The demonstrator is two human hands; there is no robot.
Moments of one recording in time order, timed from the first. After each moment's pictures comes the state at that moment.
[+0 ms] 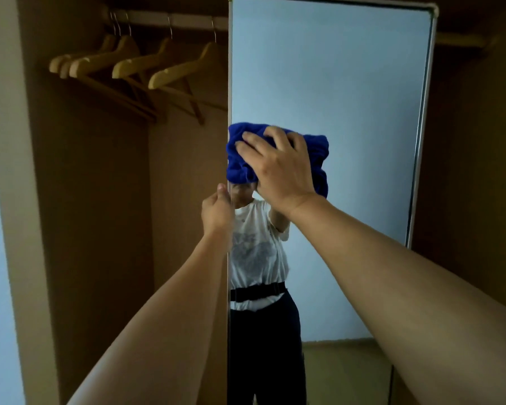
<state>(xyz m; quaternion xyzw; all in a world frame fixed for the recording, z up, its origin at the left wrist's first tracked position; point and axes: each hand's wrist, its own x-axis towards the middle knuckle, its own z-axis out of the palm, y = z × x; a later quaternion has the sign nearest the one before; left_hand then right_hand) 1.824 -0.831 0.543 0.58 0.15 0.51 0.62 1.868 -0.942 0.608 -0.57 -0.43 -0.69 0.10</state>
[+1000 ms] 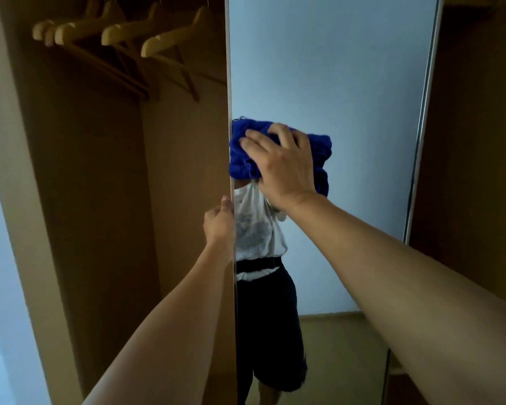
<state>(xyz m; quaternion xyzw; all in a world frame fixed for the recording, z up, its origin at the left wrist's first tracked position) 1.814 -0.831 0.485 0.59 0.23 0.44 0.64 1.859 -0.941 0.566 -0.63 -0.43 -0.64 0.14</state>
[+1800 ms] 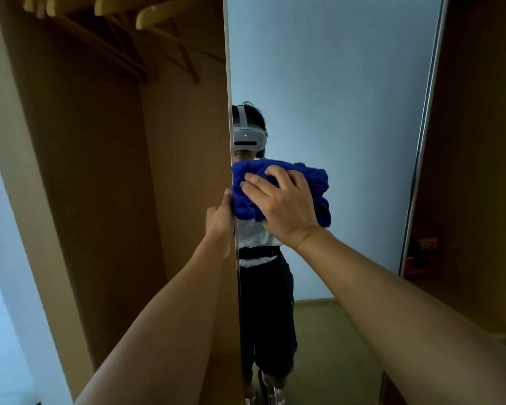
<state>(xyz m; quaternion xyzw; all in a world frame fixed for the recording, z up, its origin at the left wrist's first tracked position) 1.805 -0.828 0.454 0.62 0.19 0.39 0.65 1.864 -0.946 0.475 -0.60 -0.47 -0.64 0.11</state>
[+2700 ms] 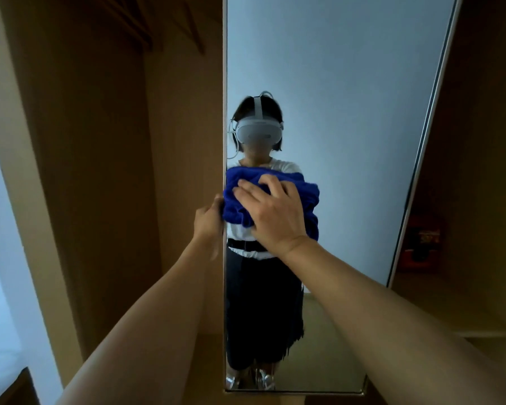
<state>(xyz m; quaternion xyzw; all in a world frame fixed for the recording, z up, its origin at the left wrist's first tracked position) 1.804 -0.836 0.384 0.58 0.21 0.41 0.67 1.861 -0.953 0.404 -0.65 -0.49 -0.56 0.13</state>
